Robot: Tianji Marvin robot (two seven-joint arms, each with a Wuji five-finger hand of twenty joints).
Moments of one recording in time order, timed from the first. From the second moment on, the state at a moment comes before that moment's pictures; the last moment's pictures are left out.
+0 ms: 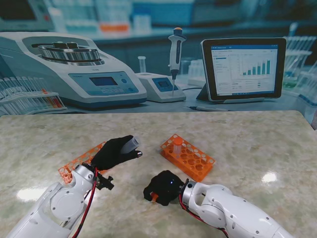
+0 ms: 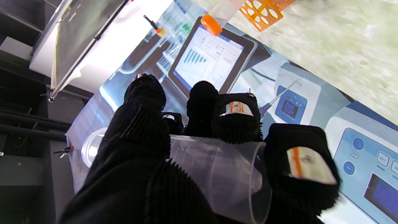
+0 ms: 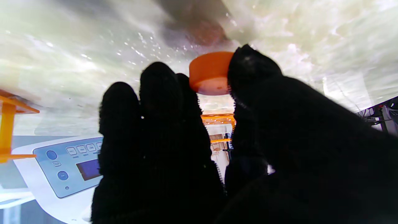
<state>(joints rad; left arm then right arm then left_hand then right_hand) 1.64 -1.12 -1.26 -1.66 0.40 -0.40 0.05 -1.31 -1.05 0.67 -1.43 -1.04 -0.34 -0.17 1.03 -0.28 0.04 -0.01 0.53 -0.05 1.24 1.44 1.04 0.03 0.93 1.10 1.07 0.04 1.31 1.06 1.06 0.17 1.84 0.64 0.75 -0.87 1.02 -0.26 0.92 -0.22 0.61 0.73 1.18 0.13 0.38 0.80 1.21 0.06 0.67 0.93 0.83 0.13 1.20 0.59</state>
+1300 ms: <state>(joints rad) 1.64 -1.12 -1.26 -1.66 0.40 -0.40 0.05 -1.39 -1.05 0.80 -1.48 -1.09 -0.34 -0.26 1.03 -0.28 0.04 -0.01 0.53 -0.05 1.24 1.44 1.04 0.03 0.93 1.10 1.07 0.04 1.31 1.06 1.06 0.17 1.84 0.64 0.77 -0.89 1.02 -0.26 0.94 -0.24 0.61 0.74 1.18 0.14 0.37 0.80 1.21 0.06 0.67 0.93 0.82 0.14 1.23 0.52</state>
